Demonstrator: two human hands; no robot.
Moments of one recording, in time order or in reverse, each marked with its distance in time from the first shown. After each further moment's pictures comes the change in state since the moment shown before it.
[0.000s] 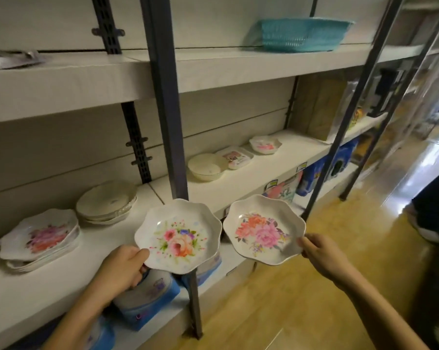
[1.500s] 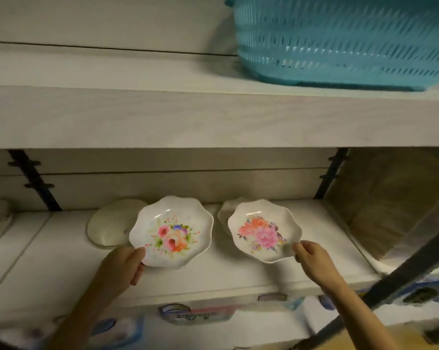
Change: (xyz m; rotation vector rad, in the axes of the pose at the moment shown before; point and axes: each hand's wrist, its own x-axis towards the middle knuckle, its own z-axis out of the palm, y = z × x) left_hand 0.321 0.279 0.284 -0.146 0.484 -0.232; right_hand 0.596 0.110 -0.180 -0.066 -0.324 -0.248
